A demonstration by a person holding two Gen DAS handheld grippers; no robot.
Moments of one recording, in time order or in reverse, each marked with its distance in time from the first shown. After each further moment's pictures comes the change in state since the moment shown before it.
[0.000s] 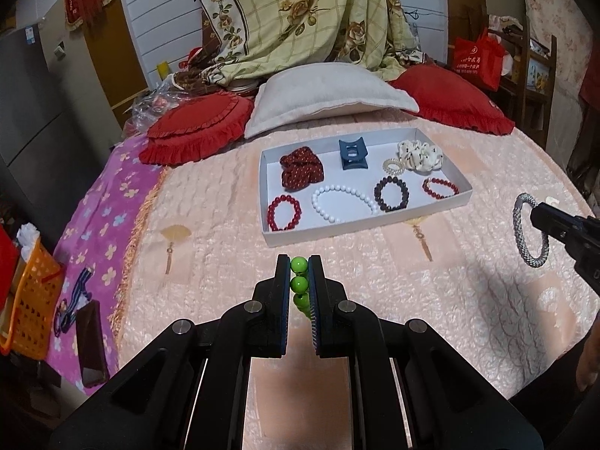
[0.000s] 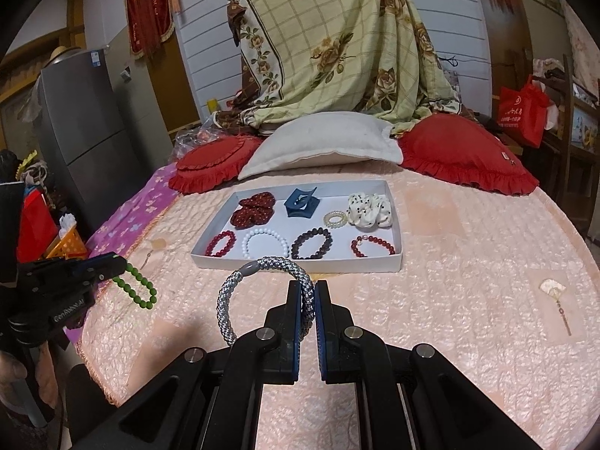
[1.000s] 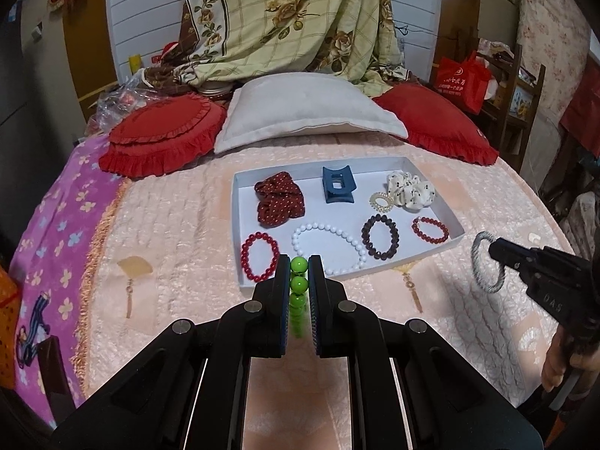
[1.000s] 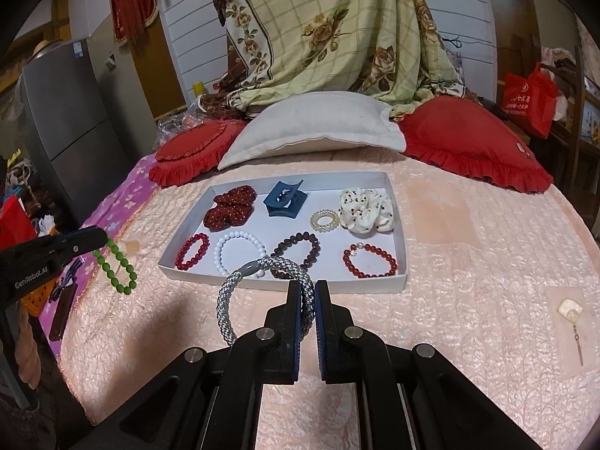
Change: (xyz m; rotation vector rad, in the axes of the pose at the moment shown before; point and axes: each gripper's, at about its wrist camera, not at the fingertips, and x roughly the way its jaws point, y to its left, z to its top) left arm 0.052 0.023 0.049 -0.057 -0.014 -0.171; right arm 0.074 -0.013 0.030 -0.002 0.082 -0.019
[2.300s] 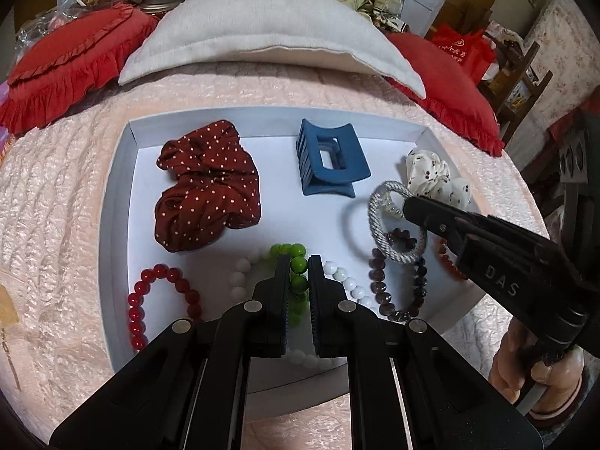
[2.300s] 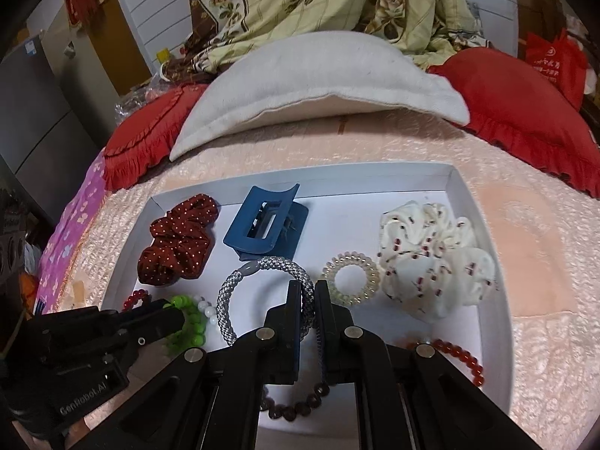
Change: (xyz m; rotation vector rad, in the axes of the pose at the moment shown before) left arm 0.186 0.006 0.037 -0.090 0.257 -0.228; right arm 0.184 0.000 0.076 0.072 0.178 -0.008
